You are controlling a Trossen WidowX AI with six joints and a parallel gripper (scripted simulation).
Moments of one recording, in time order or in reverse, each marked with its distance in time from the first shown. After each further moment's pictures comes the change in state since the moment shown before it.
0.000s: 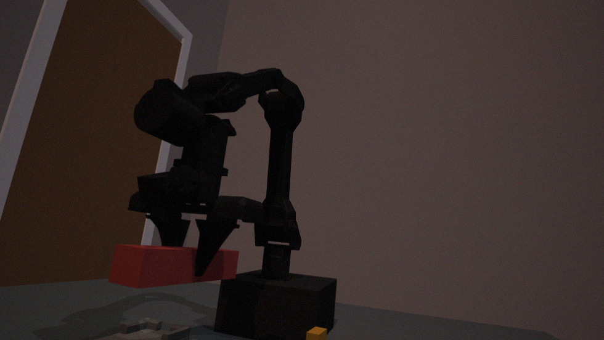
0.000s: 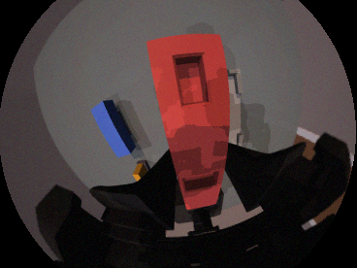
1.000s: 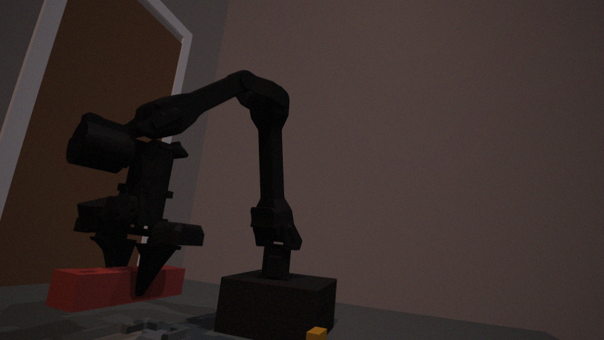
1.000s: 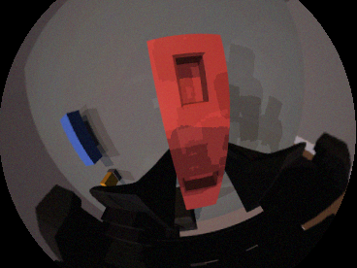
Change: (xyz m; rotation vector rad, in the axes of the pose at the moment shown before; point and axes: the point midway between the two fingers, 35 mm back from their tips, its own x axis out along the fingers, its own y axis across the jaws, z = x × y) arm 0.037 -0.088 0.007 -0.051 0.002 -0.013
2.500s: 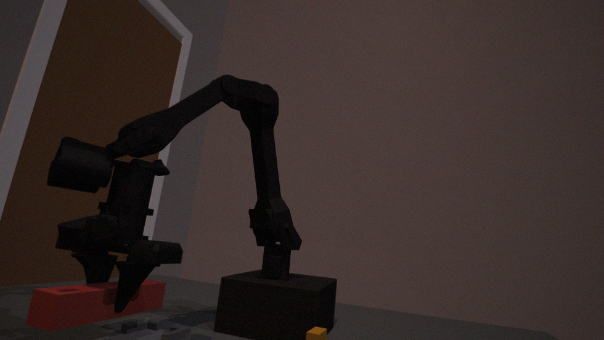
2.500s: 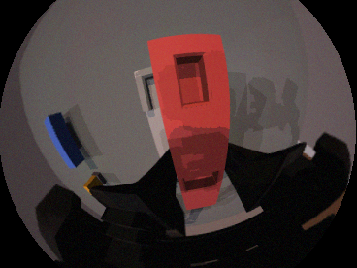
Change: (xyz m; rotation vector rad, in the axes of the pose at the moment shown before) arm 0.028 -0.038 -0.007 -0.022 -0.001 -0.004
